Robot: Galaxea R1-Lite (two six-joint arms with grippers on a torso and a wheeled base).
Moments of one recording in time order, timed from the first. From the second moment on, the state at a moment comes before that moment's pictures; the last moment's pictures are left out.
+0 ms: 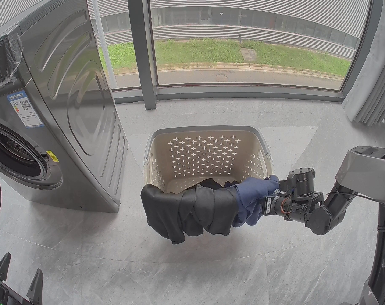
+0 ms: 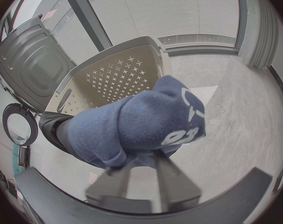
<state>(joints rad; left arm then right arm) 0.00 0.02 -0.02 0.00 0.00 -0.02 0.33 2.26 -0.79 -0.93 0.00 0.25</state>
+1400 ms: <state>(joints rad) 0.00 0.02 -0.02 0.00 0.00 -0.02 0.41 2.00 -0.51 -1.03 -0.04 0.25</state>
